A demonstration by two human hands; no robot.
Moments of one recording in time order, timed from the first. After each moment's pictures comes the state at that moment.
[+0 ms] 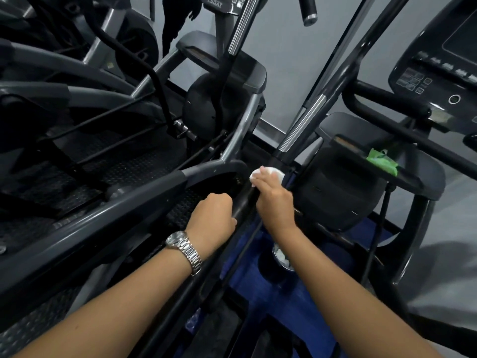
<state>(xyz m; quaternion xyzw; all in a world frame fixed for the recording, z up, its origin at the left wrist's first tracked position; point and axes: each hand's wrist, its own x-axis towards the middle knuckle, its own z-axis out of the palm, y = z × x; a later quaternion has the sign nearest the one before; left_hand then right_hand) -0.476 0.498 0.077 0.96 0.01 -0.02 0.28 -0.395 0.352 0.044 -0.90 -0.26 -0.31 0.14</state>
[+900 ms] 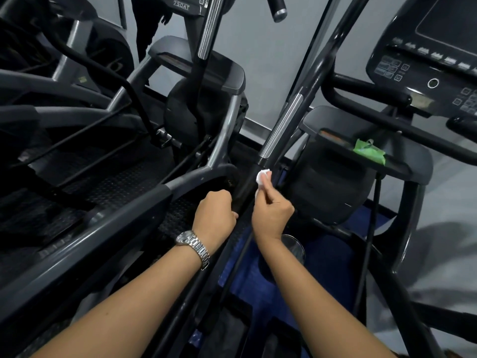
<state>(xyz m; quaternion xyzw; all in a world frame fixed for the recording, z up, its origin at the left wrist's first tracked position) -0.419 0.469 0.065 0.94 0.02 0.03 0.33 -0.394 0.360 0.037 -0.75 0.03 -0.35 0.55</state>
